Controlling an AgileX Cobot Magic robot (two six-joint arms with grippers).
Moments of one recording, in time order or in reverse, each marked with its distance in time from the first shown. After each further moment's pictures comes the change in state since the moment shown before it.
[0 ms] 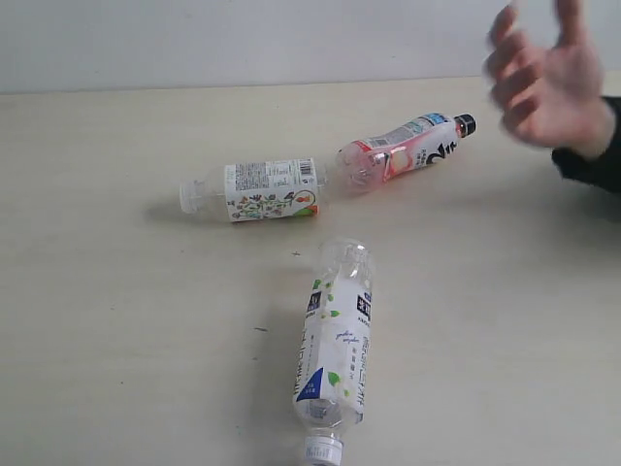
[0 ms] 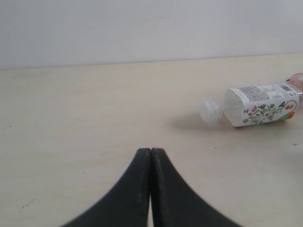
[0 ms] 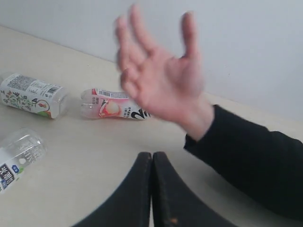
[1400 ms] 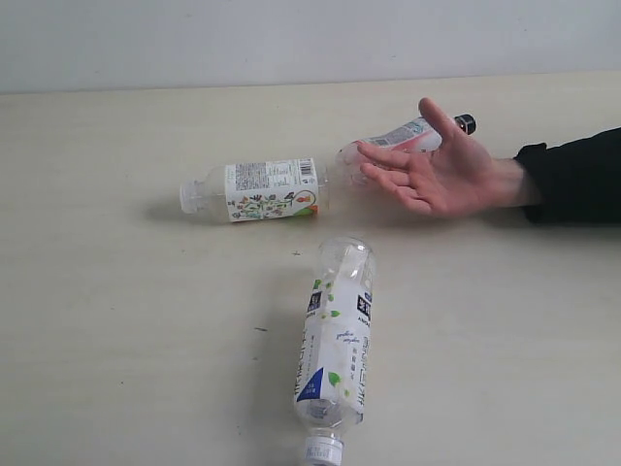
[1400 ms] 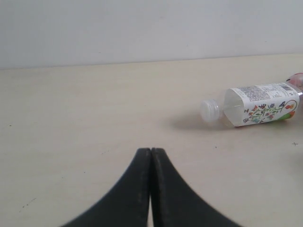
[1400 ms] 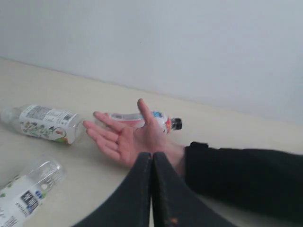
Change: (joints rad) left arm 0.000 0.000 0.000 0.000 0.002 0.000; right arm 0.000 -0.031 -0.006 0.046 -0.040 0.050
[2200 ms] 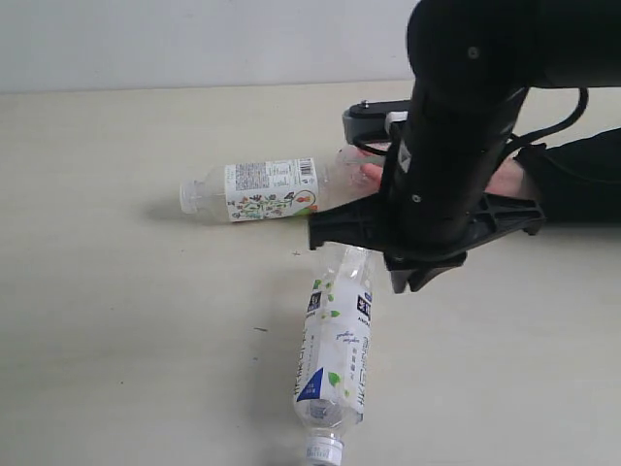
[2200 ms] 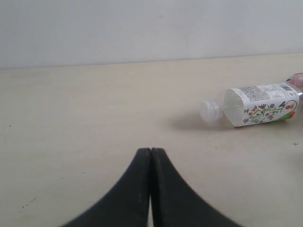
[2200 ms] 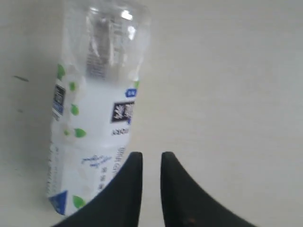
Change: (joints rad) left arm 0.000 0.000 0.000 0.000 0.000 0.000; right arm 0.344 1.513 -0.713 0.165 0.434 0.611
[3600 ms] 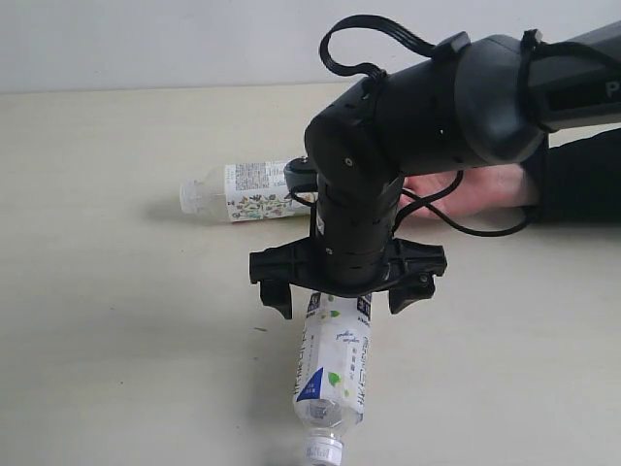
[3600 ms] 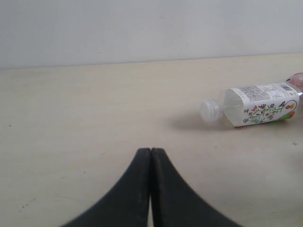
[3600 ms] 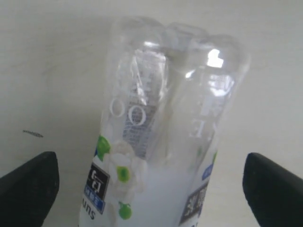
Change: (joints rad) left arm 0.000 0.000 0.000 0.000 0.000 0.000; right arm 0.069 0.247 -0.037 -0.040 -0.225 0.124
